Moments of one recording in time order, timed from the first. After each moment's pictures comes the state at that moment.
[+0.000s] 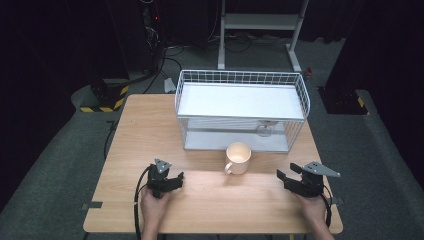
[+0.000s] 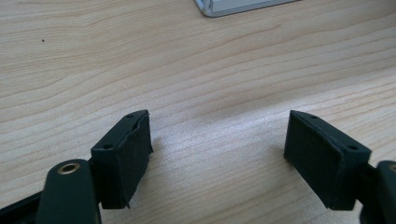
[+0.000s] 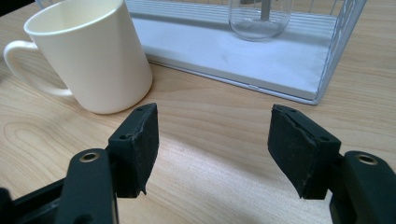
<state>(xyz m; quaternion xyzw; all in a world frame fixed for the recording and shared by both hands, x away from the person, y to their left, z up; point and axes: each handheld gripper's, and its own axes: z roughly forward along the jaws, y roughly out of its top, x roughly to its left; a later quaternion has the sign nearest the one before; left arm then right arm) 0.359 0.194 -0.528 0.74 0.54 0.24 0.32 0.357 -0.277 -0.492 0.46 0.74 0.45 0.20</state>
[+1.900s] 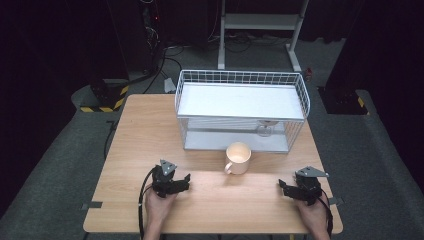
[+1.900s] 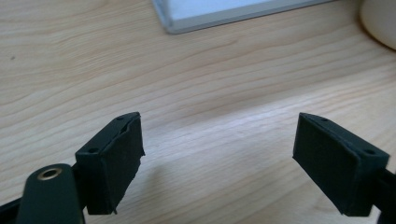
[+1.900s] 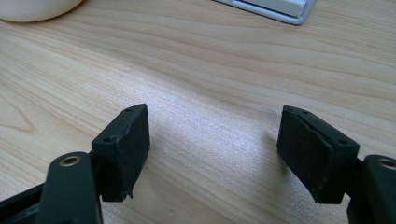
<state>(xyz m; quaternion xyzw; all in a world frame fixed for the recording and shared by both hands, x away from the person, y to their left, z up) 0.349 0.171 -0.515 0.75 0.52 0.23 0.35 0.361 -0.281 -0.523 0.48 0.78 0.33 0.21</state>
